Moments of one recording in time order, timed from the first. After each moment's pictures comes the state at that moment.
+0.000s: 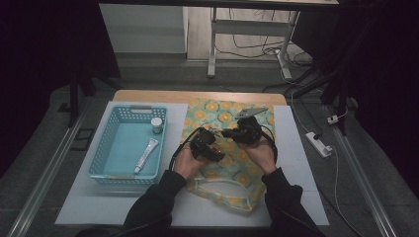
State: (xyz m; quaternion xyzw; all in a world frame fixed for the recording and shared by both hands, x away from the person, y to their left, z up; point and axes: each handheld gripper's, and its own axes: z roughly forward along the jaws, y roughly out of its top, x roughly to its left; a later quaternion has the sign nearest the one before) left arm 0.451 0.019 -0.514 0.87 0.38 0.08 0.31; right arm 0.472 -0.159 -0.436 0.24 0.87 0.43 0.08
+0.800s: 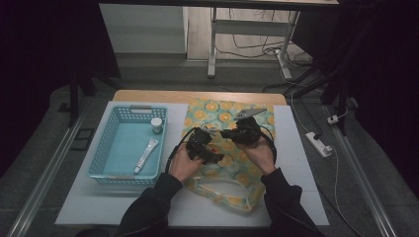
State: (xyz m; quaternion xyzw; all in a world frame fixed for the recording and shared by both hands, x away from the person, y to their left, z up) left arm 0.438 0.032 -0.499 0.86 0.38 0.05 0.35; right arm 0.471 -0.156 -0.437 0.23 0.87 0.43 0.08
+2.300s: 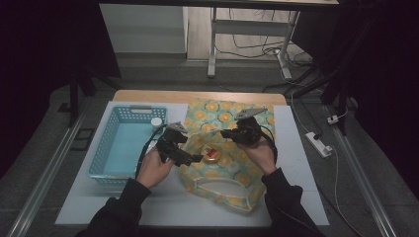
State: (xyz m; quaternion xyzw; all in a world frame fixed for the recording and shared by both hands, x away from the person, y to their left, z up) left arm 0.394 0.114 -0.453 0.84 0.36 0.03 0.41; right arm 0.470 -0.157 -0.434 0.23 0.87 0.43 0.08
